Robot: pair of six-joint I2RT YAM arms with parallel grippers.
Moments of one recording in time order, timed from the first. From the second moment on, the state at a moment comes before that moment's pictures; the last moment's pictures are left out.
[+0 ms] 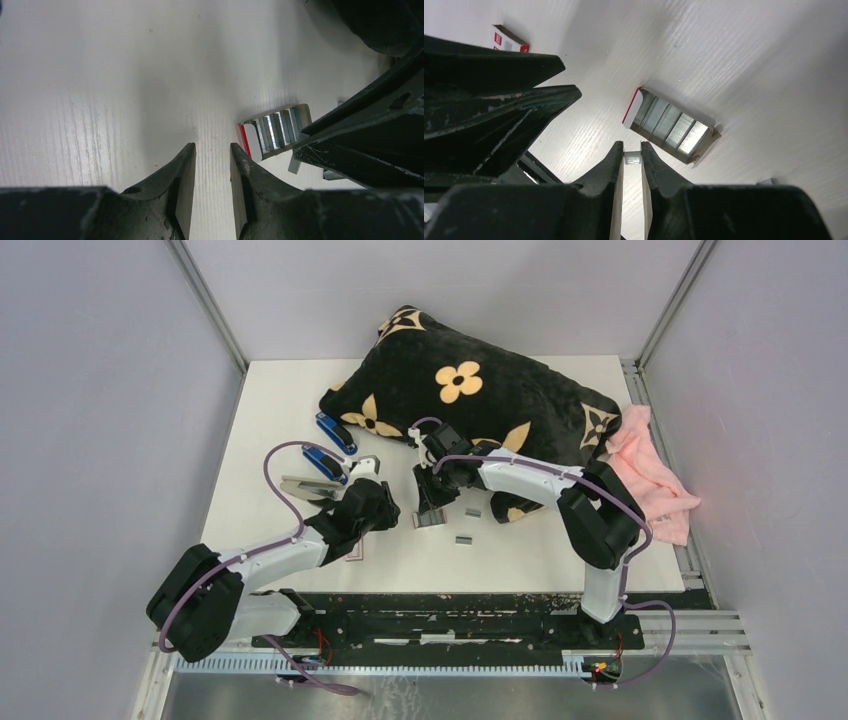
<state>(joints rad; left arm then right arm) -0.68 1.22 0.48 0.06 -0.25 -0.63 0.79 1.88 1.33 -0.47 -0.27 0.34</state>
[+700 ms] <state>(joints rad) -0.68 1.20 0.46 0.06 -0.24 -0.63 0.79 1.94 1.37 -0.48 -0.23 0.50</state>
